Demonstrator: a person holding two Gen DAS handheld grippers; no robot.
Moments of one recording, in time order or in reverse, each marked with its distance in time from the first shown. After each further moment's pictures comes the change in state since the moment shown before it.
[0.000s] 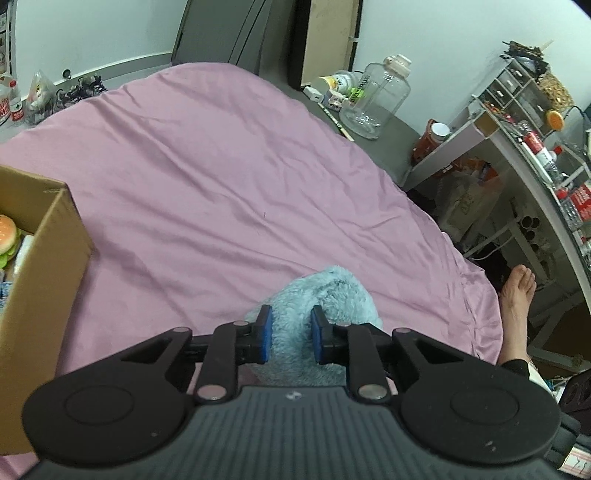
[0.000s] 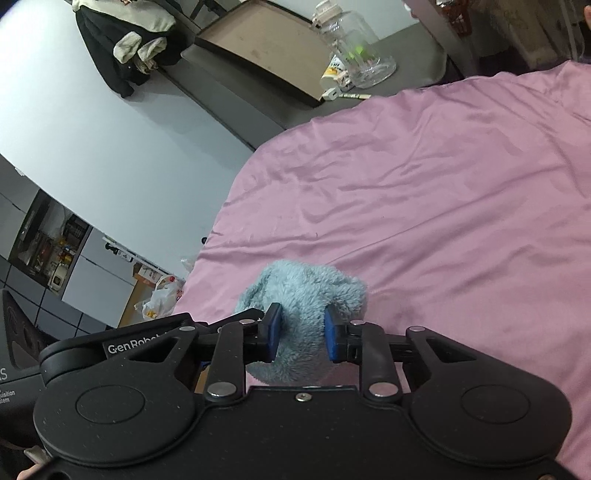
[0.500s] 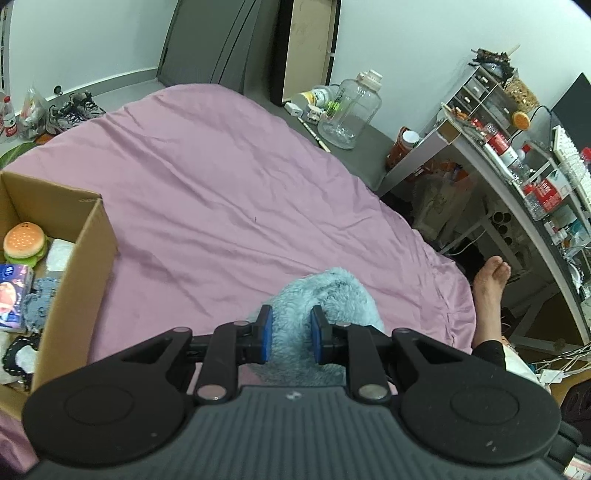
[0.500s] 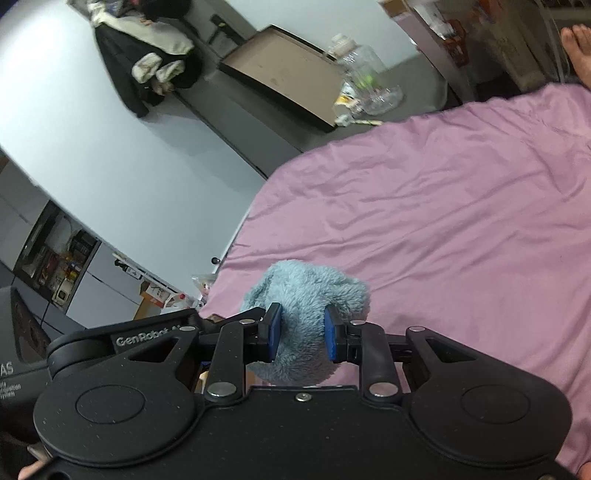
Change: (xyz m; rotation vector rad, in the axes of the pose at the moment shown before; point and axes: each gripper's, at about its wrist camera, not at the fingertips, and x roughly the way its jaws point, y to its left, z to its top) left arm -0.059 0.007 -0.013 0.037 -0.036 -0.054; right arm -0.050 0.043 -0.034 -0.020 -0.099 0.008
